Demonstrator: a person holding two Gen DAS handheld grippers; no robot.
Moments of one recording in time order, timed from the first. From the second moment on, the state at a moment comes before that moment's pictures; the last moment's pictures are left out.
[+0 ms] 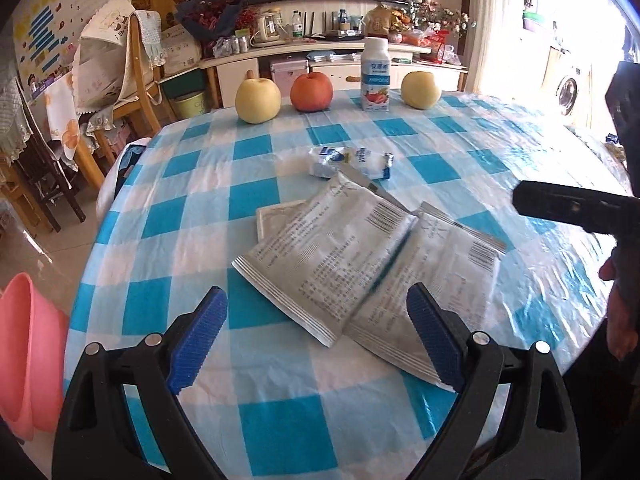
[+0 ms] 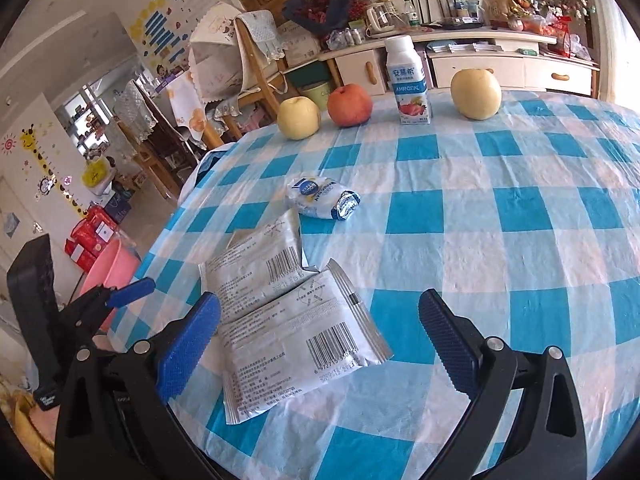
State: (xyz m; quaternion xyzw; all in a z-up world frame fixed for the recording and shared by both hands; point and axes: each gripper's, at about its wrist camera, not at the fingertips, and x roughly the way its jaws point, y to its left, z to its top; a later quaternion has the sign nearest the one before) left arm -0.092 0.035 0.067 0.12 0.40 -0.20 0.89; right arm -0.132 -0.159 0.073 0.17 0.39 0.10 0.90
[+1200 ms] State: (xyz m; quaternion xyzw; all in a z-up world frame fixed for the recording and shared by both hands) left arm -0.015 -0.022 0.027 0.22 0.43 -0.30 0.82; right arm -0.108 -0.181 0.060 0.20 0.41 0.10 0.88
